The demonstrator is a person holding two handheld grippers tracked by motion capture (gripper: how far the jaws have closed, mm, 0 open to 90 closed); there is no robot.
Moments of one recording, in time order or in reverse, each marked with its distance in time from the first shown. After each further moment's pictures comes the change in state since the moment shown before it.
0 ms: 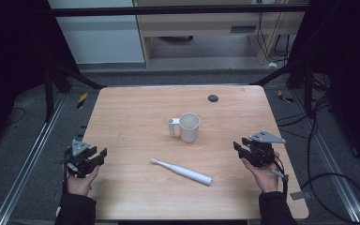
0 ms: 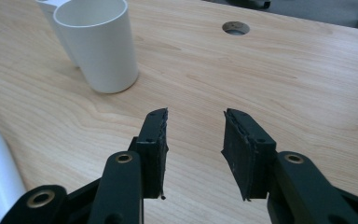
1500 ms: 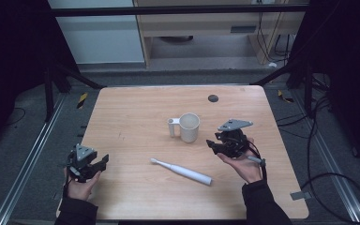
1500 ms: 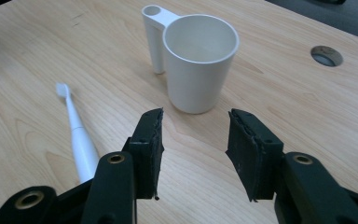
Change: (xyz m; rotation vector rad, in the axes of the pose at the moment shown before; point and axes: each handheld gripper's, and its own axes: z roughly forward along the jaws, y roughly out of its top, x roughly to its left) left arm -0.001 -0.014 0.005 0.049 0.002 0.065; right arm 0.063 0.061 0.018 0.120 0.183 -0.165
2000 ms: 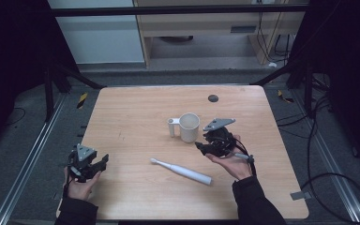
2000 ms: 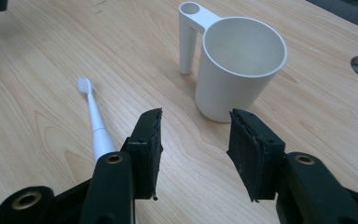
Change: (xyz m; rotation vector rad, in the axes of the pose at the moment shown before) left arm -0.001 0.000 0.002 0.001 0.021 0.029; right arm 0.022 0.017 0.020 0.056 0.054 -0.069
